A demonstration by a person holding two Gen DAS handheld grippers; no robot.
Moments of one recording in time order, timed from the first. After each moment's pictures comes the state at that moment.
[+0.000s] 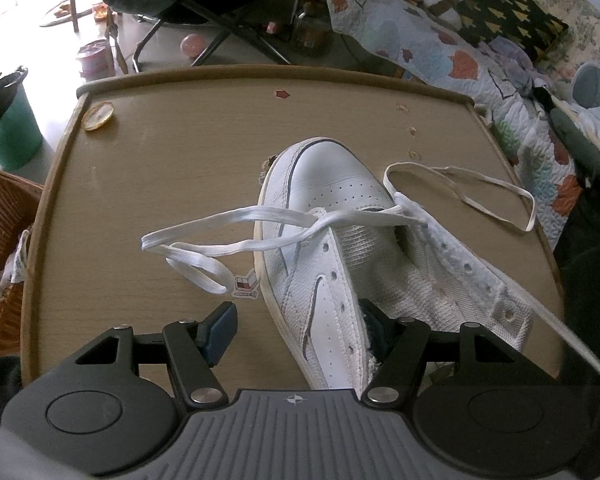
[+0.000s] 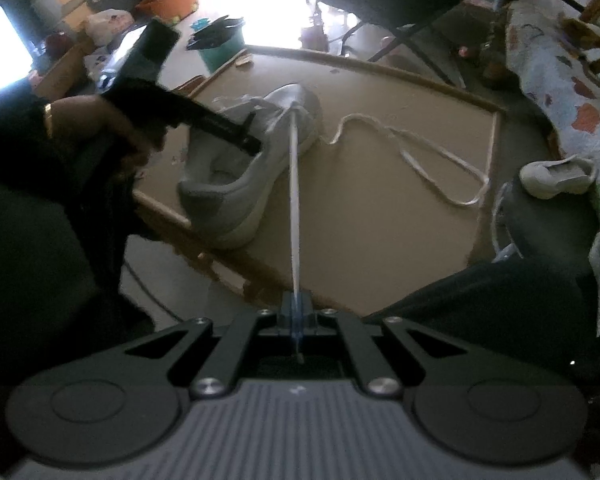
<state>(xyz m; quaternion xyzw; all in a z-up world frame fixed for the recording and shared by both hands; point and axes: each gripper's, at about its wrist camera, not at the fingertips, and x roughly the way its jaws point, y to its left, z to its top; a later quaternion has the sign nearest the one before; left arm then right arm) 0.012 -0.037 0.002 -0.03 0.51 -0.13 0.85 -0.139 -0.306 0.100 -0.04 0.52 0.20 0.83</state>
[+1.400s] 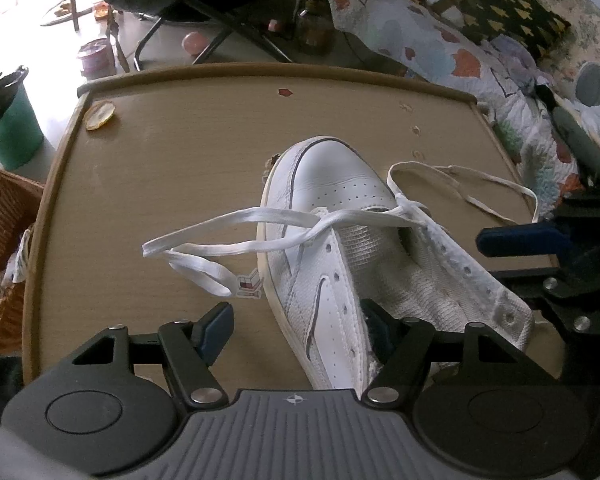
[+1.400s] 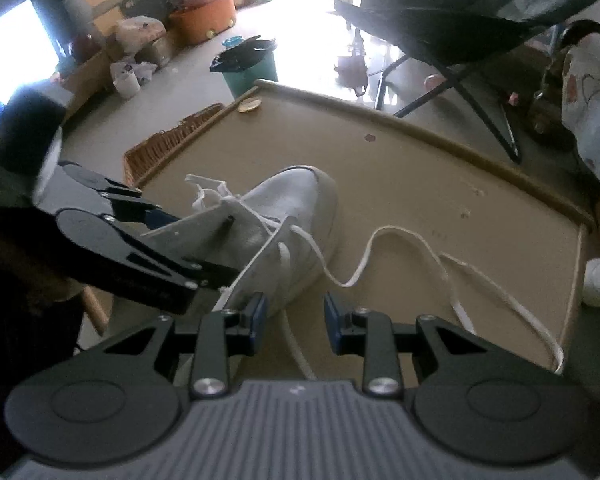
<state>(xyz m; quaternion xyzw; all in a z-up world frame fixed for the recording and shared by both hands) 0.016 -0.036 0.002 -0.03 0.51 -0.13 0.85 0.004 -0.248 0.049 -0.07 0.48 0.28 0.83</state>
